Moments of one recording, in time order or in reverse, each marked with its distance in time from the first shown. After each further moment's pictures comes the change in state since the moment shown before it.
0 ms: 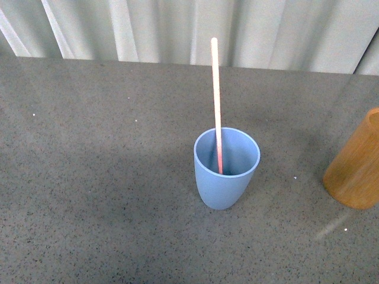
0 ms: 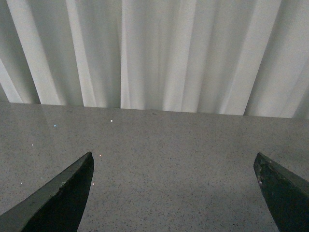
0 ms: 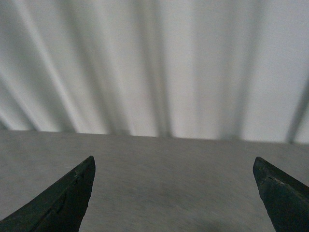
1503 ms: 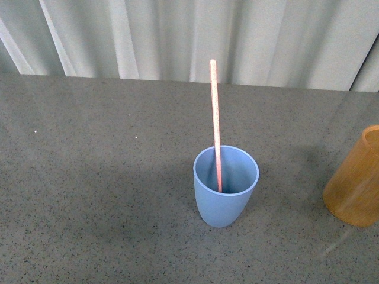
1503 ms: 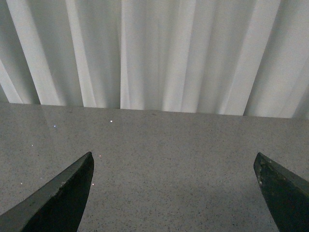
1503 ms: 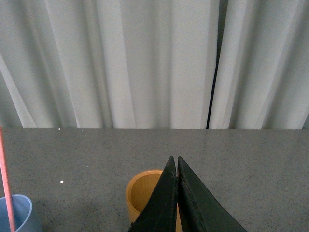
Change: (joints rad) left arm 0.000 -0.001 0.000 0.000 0.000 0.000; right arm -0.177 -0.793 -0.418 -0.210 -0.114 -0.153
